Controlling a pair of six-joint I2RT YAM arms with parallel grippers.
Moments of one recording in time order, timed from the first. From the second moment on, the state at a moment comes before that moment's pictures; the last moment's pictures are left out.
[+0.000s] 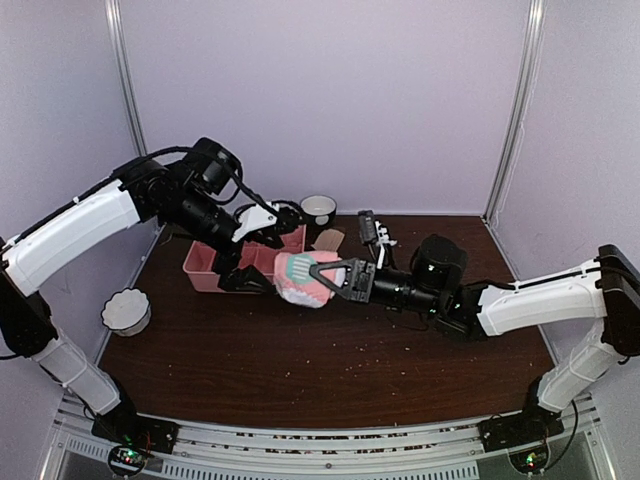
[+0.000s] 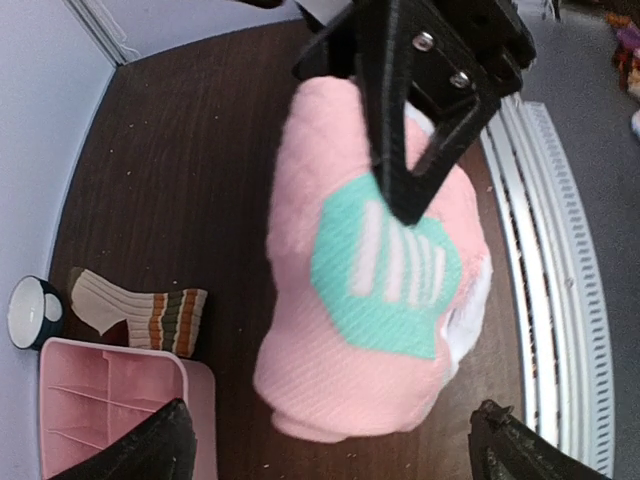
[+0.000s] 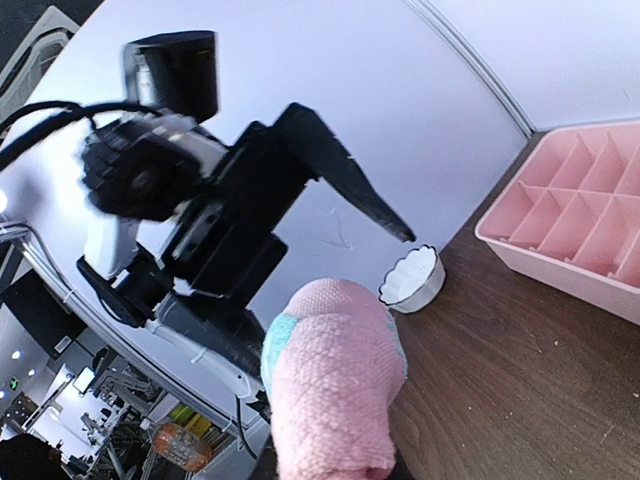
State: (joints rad) left arm -0.75 1.52 1.60 -1.01 0.47 0.75; right arm 0.98 1.50 0.79 0.80 -0.30 0.84
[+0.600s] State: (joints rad) left arm -0.65 1.54 1.68 -1.04 0.95 0.52; right arm 0.98 1.44 0.82 0.82 -0.32 0.74
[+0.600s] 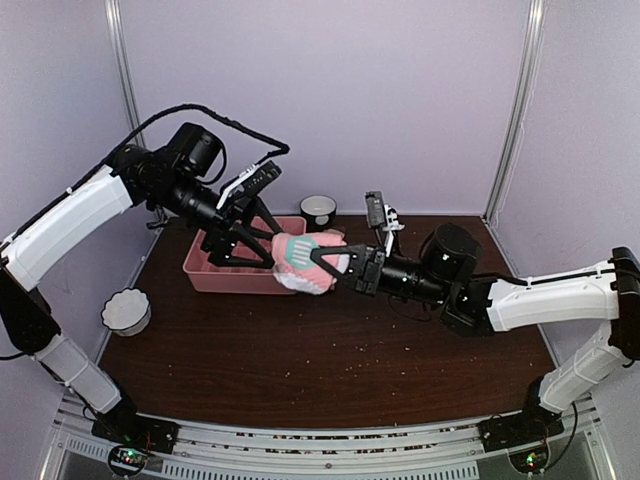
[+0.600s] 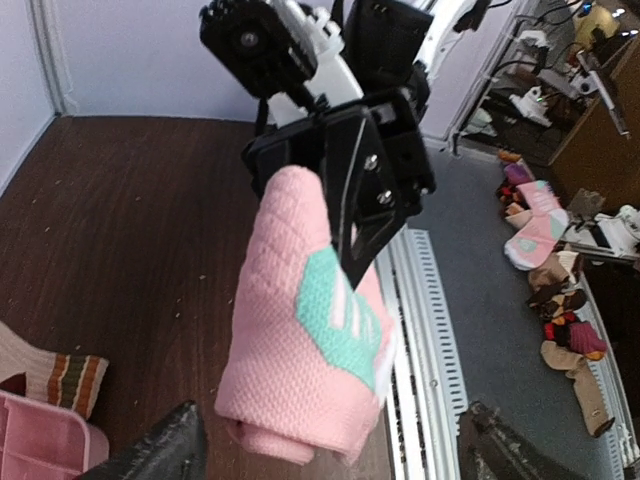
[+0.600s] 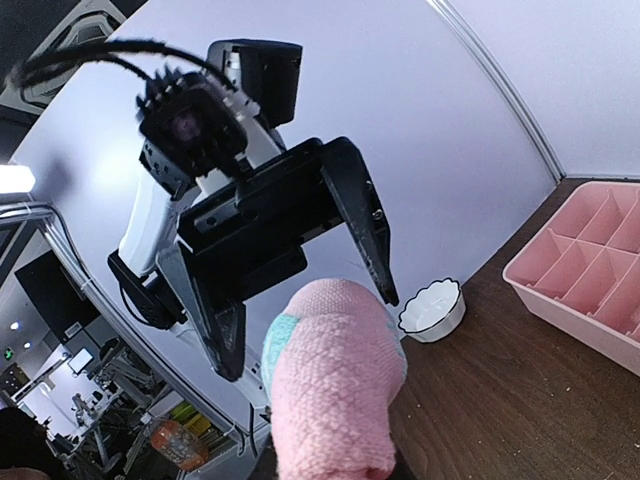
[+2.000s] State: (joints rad) left arm -1.09 1.39 1.61 -0.95 -0.16 1.17; right arm 0.97 1.64 0.91 1.01 -0.34 1.38
